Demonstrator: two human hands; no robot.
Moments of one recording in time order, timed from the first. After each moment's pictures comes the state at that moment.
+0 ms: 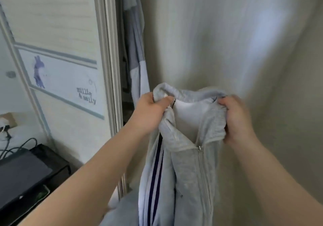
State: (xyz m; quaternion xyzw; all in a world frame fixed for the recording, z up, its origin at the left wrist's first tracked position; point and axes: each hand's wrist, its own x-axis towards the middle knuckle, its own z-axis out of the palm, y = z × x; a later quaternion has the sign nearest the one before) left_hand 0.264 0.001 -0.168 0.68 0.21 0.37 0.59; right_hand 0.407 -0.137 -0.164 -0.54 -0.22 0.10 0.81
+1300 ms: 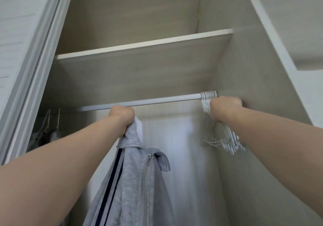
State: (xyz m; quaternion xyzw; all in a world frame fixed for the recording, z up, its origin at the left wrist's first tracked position) left_hand 0.458 0.062 0.257 0.68 0.12 0.53 0.48; right_hand 0.557 -0.208 0.261 -0.89 -0.06 -0.45 0.01
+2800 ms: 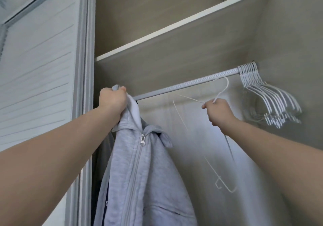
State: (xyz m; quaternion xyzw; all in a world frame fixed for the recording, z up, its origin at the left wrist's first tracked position) left_hand 0.343 0.117 0.251 0.62 0.13 0.67 0.39; right_hand 0.557 -0.080 0.193 -0.60 -0.32 -0.21 0.70
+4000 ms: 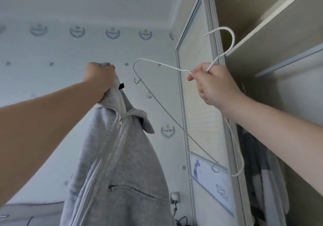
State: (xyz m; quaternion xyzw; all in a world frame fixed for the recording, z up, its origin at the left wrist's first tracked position) left_hand -0.088 -0.212 0.236 0.49 0.45 0.75 -0.05; right_hand 0.195 -0.216 0.176 -0.21 -0.71 0.11 0.66
